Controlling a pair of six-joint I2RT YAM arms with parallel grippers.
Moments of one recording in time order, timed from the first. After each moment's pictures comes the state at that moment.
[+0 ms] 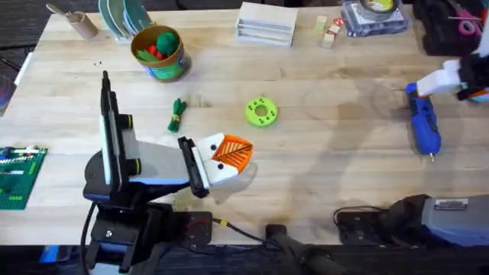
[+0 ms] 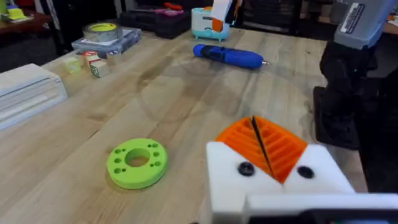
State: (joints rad) left arm -0.09 0.01 0.01 -0.11 1.11 0.06; right arm -0.53 1.60 1.31 -1.10 -0.07 -0.55
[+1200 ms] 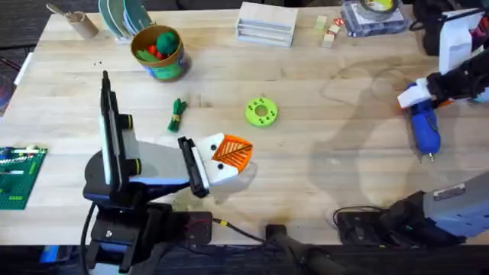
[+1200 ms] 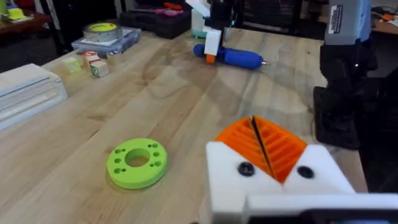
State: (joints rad) left arm -0.09 0.01 0.01 -0.11 1.11 0.06; right arm -0.53 1.88 1.31 -0.94 -0.05 -0.66
